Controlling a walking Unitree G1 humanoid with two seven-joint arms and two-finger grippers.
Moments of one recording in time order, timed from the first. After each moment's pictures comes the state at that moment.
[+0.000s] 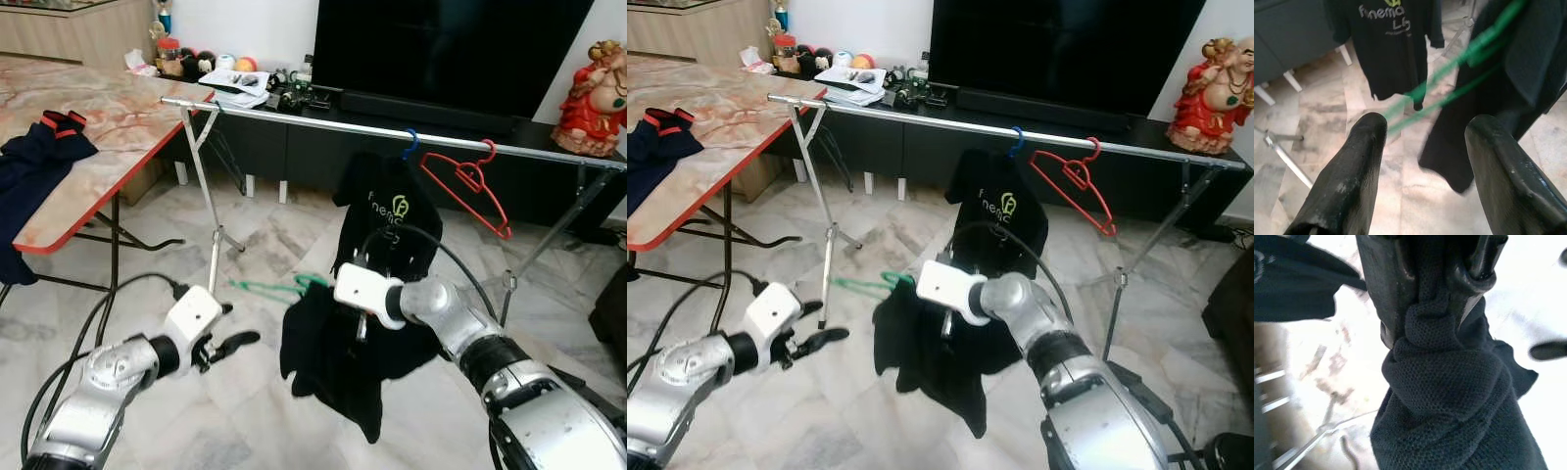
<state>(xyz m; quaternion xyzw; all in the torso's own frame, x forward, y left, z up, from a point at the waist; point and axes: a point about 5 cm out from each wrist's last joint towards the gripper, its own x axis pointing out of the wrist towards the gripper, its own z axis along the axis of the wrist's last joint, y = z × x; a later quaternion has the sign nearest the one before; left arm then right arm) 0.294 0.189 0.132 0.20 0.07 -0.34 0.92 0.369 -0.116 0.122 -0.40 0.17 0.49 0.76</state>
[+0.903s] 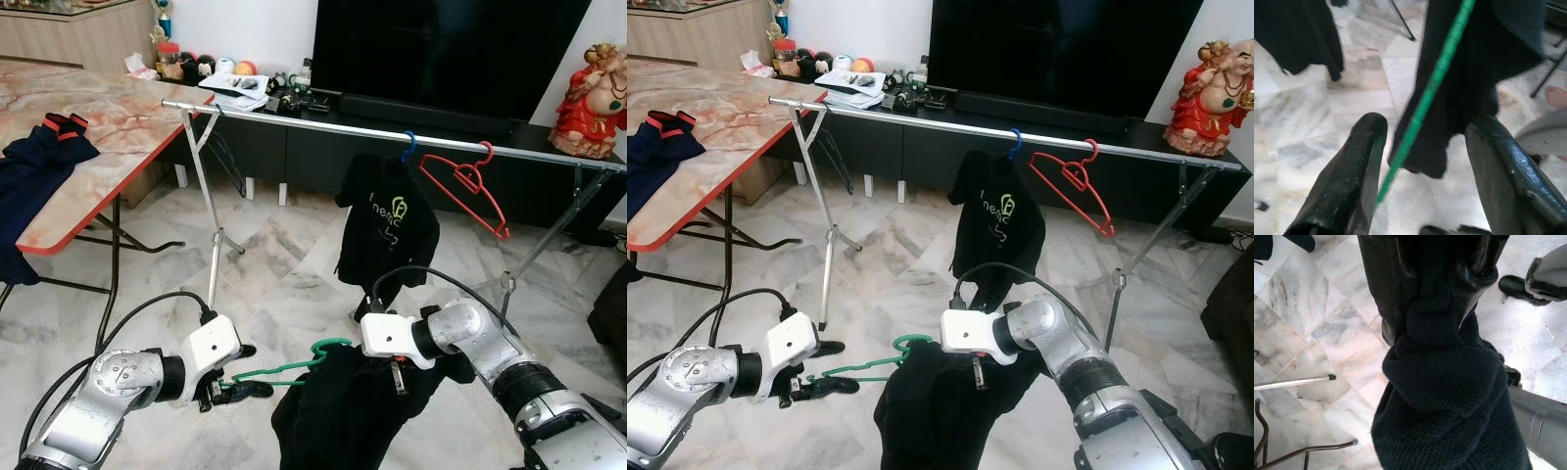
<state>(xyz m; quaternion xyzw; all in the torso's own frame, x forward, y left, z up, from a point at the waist) 0.266 0.178 0.110 0.21 0.18 -0.51 0.82 0.339 -0.129 0.111 -0.37 0.17 0.64 0.65</state>
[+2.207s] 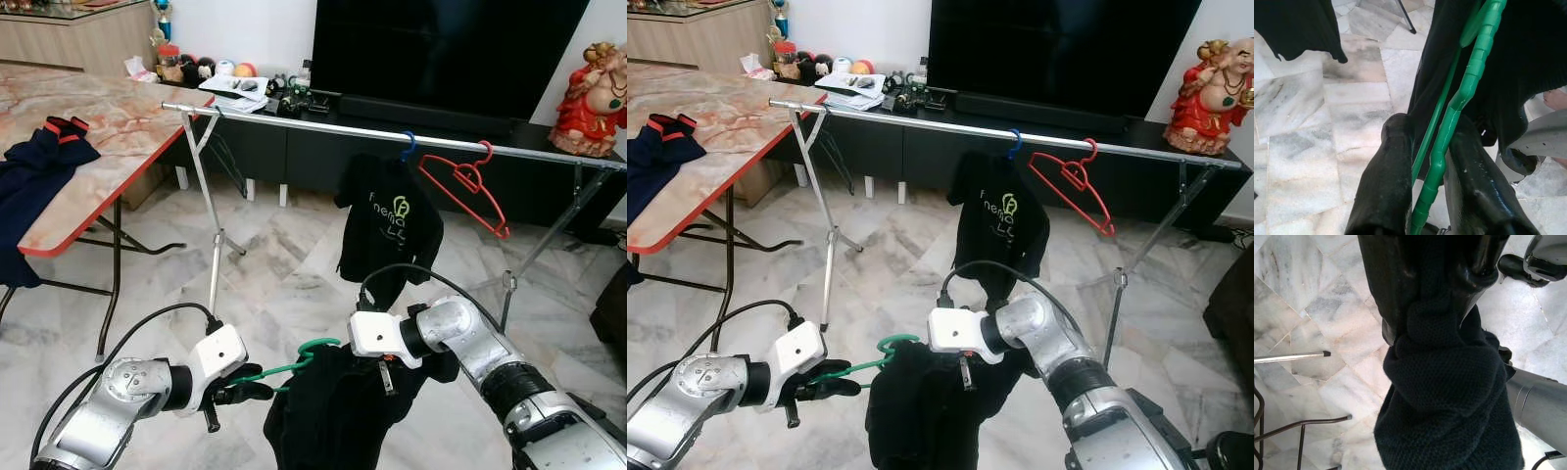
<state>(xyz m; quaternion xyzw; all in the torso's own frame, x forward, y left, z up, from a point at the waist) 0.269 0.172 0.098 0.19 0.19 -0.49 0.83 0.336 -0.115 0.115 -0.34 0.15 0.67 0.65</state>
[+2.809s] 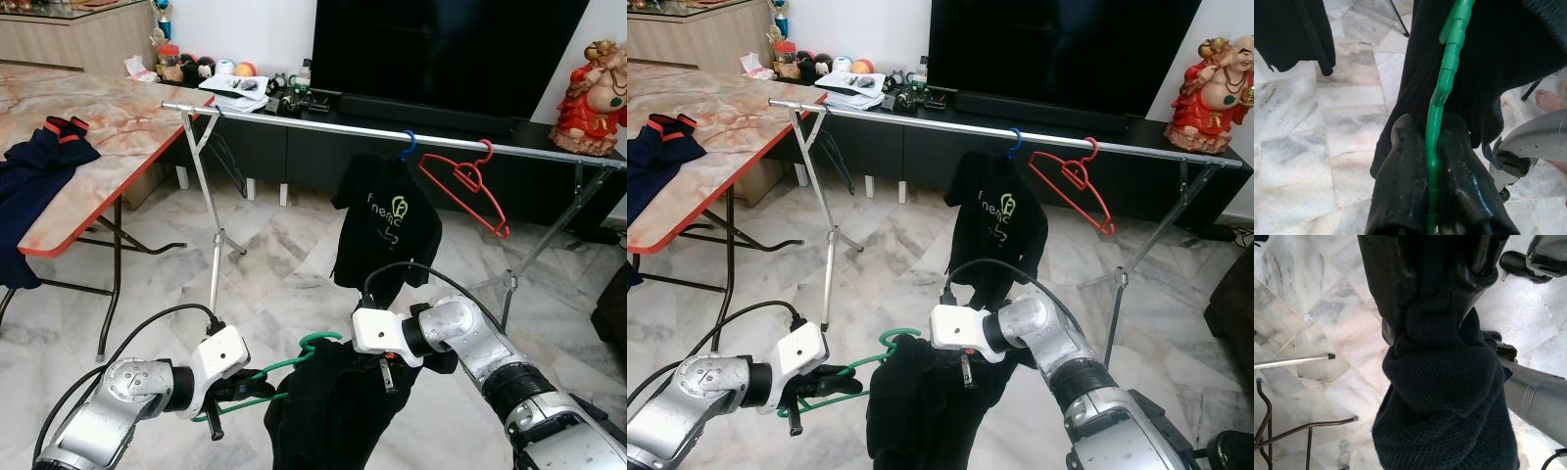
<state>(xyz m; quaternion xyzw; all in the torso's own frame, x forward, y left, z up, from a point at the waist) 0.268 0.168 0.098 0.19 0.19 -0.50 0.82 0.338 -0.118 0.117 -0.34 0.15 0.66 0.66</state>
